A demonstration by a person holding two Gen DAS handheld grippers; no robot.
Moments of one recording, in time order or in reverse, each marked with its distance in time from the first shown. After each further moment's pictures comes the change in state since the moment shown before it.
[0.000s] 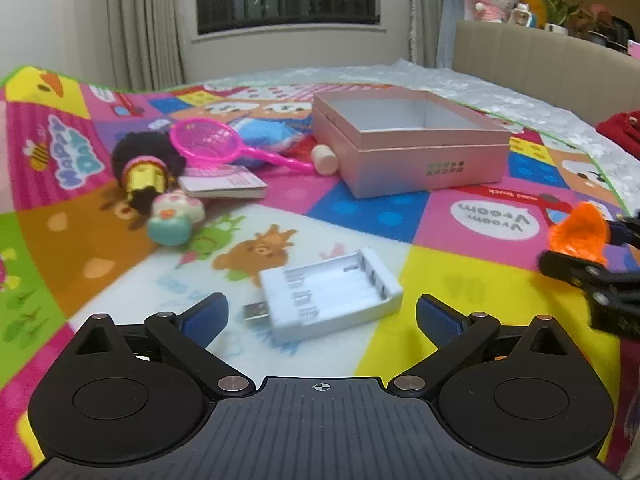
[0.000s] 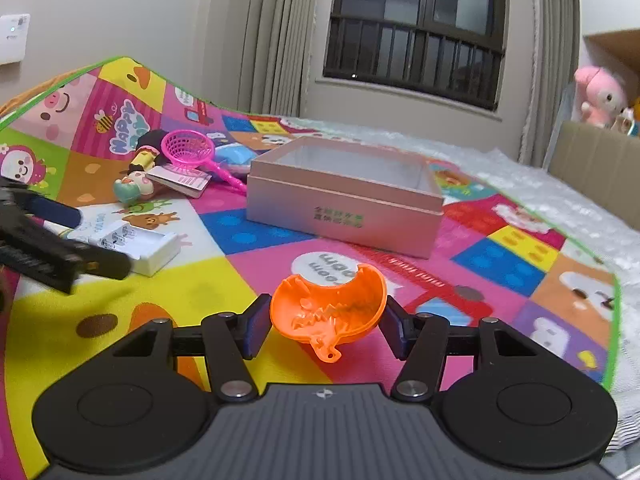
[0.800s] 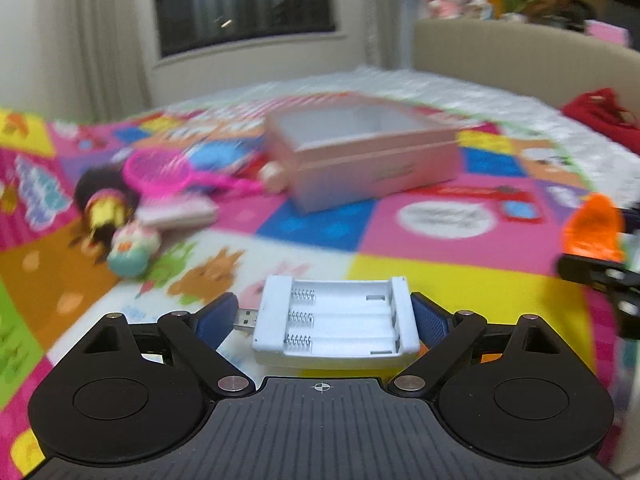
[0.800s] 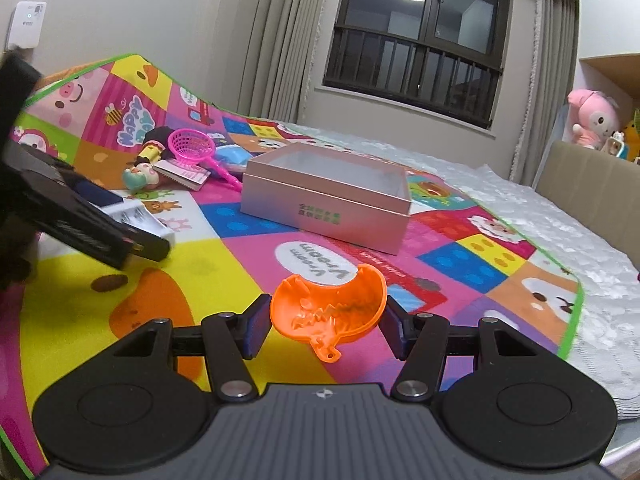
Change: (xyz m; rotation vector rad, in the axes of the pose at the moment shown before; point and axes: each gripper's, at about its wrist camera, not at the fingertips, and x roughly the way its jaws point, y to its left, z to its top) left arm -0.021 -0.029 0.002 0.132 -0.065 -0.092; right arm -0.045 -0.015 -0.010 -0.058 -0.013 -0.023
